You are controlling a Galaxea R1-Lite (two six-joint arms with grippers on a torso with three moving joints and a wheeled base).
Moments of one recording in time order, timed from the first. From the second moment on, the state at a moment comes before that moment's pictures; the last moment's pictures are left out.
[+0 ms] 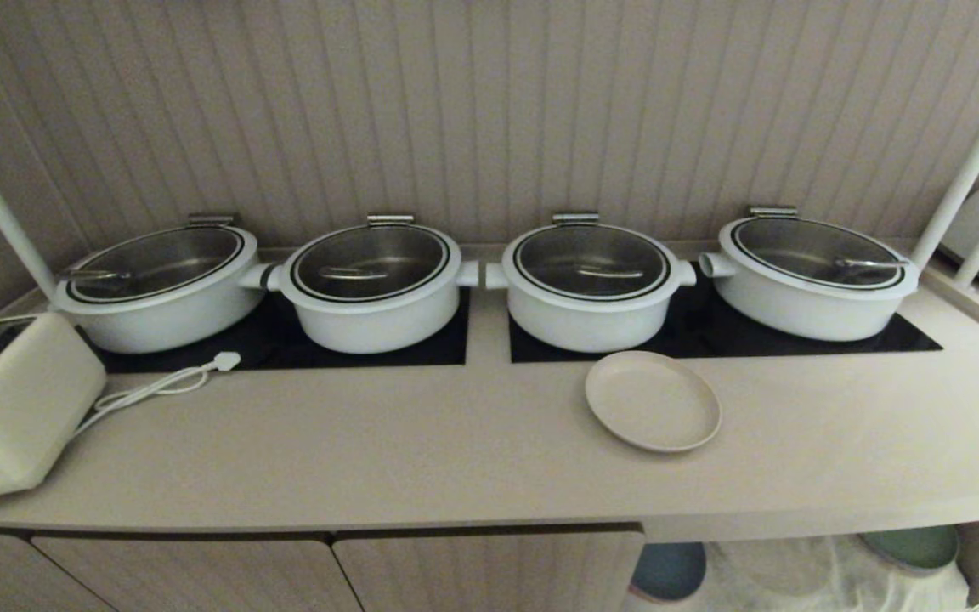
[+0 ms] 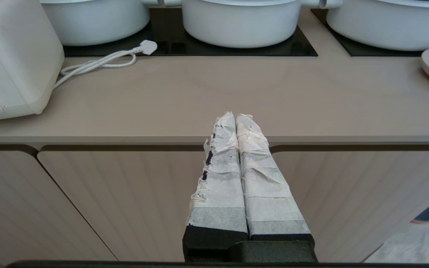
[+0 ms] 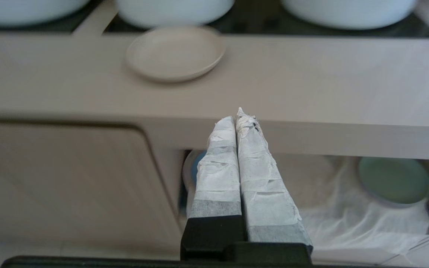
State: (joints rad) left arm 0.00 0.00 0.00 0.00 0.00 -0.02; right arm 0.01 0.17 0.00 -0.09 0.06 0.01
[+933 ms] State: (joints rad) left arm 0.00 0.00 0.00 0.00 0.00 -0.02; right arm 0.01 0.00 -0.01 0.00 0.01 -0.03
